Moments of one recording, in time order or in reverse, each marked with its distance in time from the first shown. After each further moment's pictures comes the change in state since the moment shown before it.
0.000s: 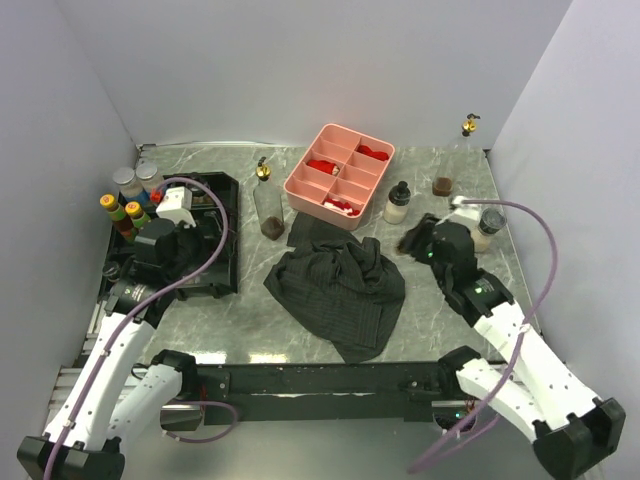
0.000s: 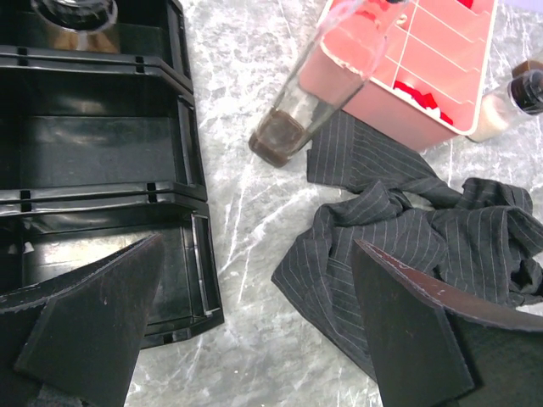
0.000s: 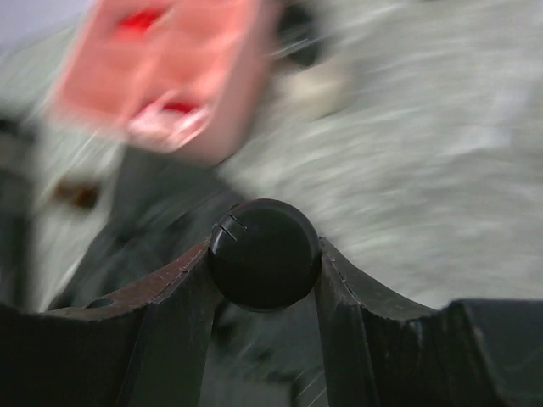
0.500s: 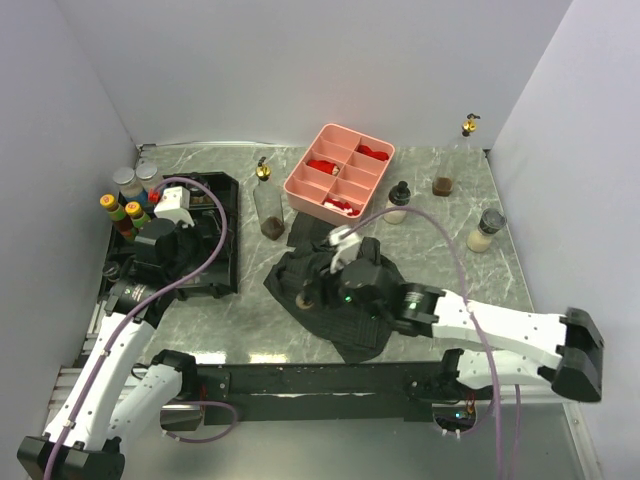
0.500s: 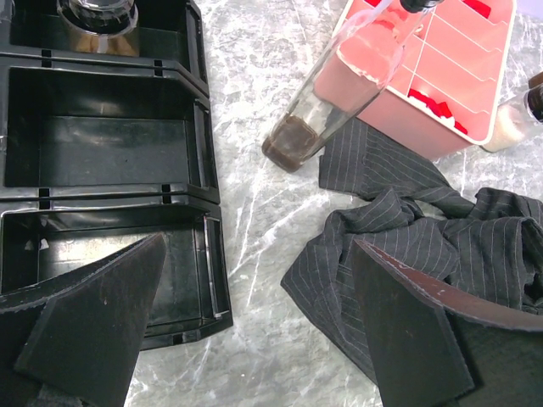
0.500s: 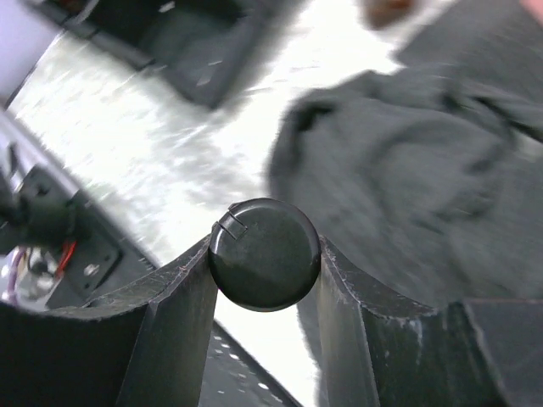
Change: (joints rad) left arm 0.000 -0.002 0.000 -0.001 -0.043 0.000; right arm 0.711 0.274 0.074 0.186 -0.095 -0.055
